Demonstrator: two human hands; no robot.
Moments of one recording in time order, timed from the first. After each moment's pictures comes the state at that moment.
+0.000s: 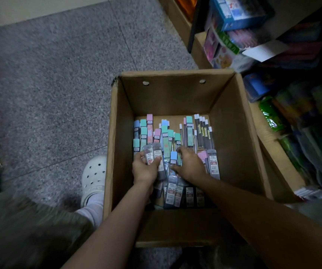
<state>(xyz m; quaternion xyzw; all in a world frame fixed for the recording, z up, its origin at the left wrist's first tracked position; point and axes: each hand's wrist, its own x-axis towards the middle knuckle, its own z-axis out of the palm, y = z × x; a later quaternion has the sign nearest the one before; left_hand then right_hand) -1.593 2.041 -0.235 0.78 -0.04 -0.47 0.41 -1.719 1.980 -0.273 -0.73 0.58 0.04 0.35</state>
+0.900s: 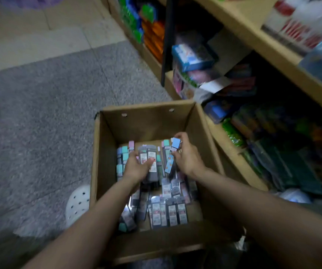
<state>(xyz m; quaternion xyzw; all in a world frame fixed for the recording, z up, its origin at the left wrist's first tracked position) -1.599 1.994 -0.168 0.73 -0.24 -0.50 0.39 -1.751 1.933 -0.159 -0.68 0.61 -0.17 0.38</state>
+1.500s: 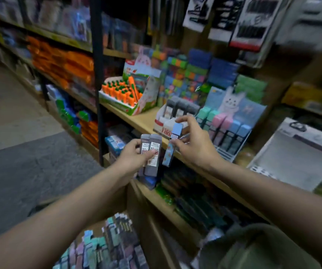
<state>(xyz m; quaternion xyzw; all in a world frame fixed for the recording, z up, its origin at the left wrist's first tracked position) -1.708 1.902 0.072 0.47 -0.50 -0.56 0.46 -1.880 1.931 0.135 -0.71 0.58 -0.38 0.12</state>
